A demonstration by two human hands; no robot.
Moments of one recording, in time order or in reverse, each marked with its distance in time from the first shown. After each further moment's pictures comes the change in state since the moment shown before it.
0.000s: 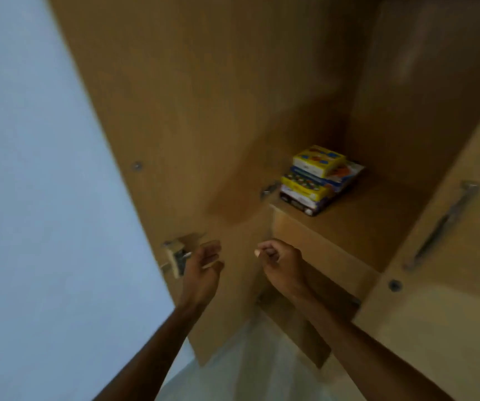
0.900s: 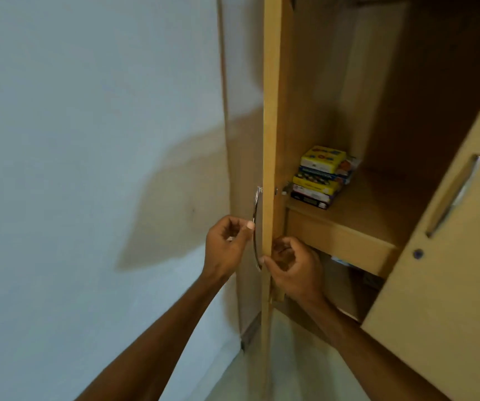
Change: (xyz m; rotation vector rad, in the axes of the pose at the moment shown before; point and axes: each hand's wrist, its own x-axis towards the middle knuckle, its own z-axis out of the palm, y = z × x) left_hand 0.047 0.042 -0.116 -0.097 -0.261 0.353; right_hand -0.066 -0.102 0.107 -0.082 0.311 -0.053
